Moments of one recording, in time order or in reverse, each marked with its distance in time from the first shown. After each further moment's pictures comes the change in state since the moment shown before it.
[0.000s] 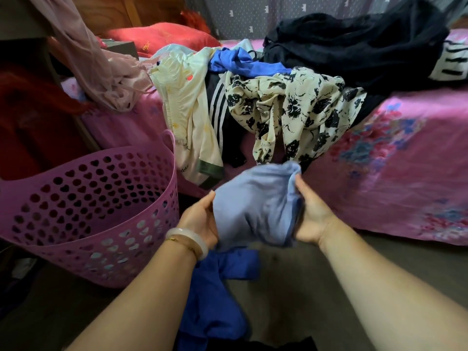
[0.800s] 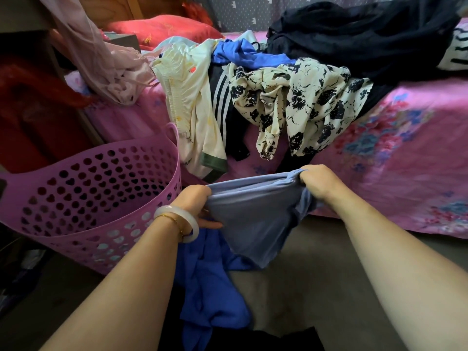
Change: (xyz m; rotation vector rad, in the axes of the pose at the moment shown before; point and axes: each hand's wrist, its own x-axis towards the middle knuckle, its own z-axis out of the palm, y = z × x) left_hand -0.013 0.031 0.002 0.669 0.268 -0.031; right_hand 0.000 -0.040 0.010 -1.393 0.532 -0.403
